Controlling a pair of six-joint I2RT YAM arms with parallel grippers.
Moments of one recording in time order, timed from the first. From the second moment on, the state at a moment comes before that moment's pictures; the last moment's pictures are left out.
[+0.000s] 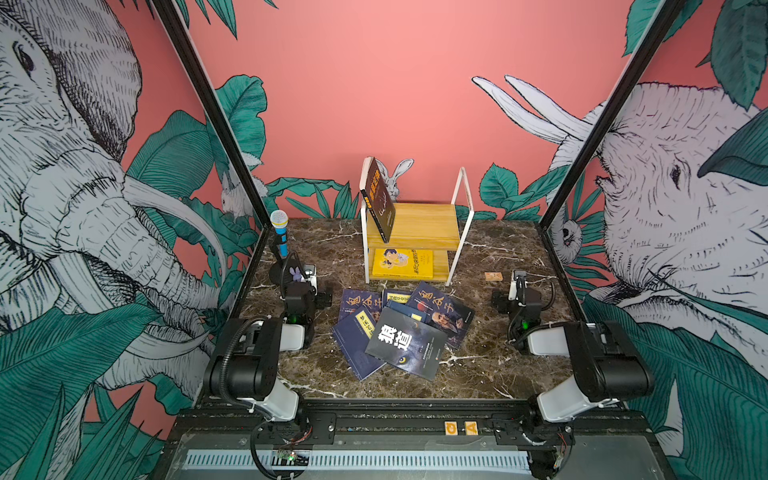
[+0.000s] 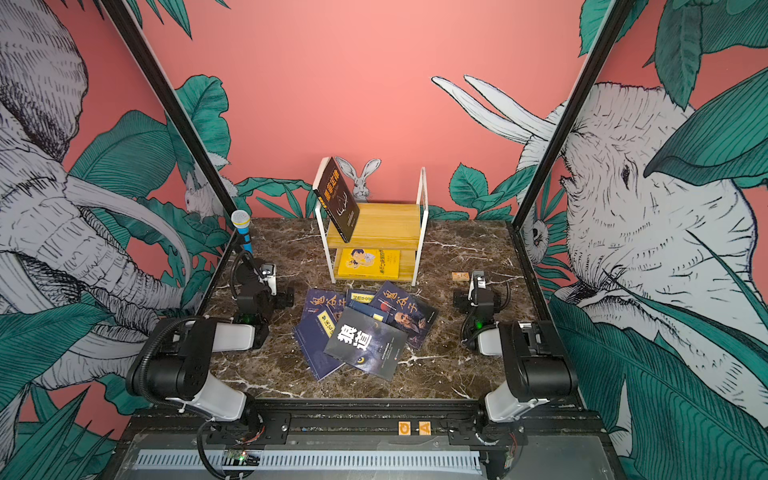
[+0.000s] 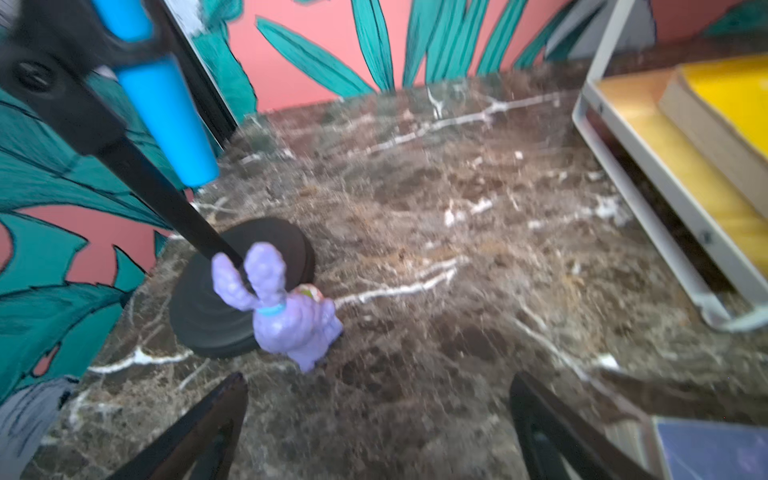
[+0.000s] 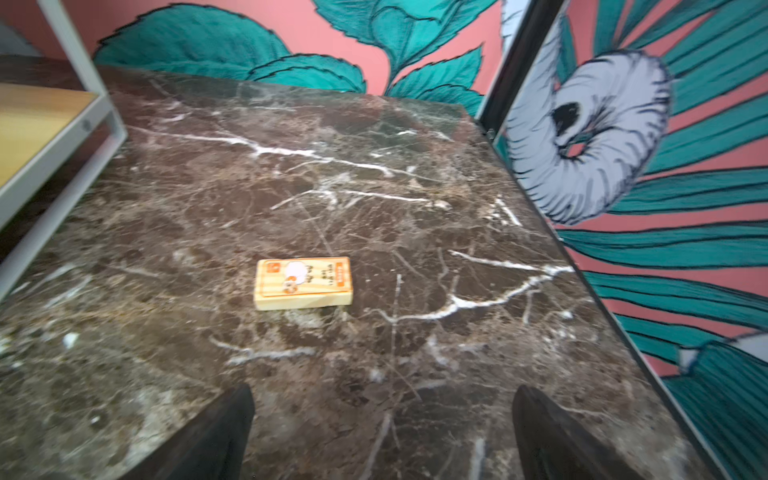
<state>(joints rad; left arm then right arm) -0.07 1.53 0.44 0.69 -0.11 0.15 0.06 1.55 0.36 0.81 0.27 -0.06</state>
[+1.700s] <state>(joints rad) -0.21 1.44 0.86 -0.57 0.89 0.08 0.68 0.81 0.35 -0.33 -0.11 0.76</state>
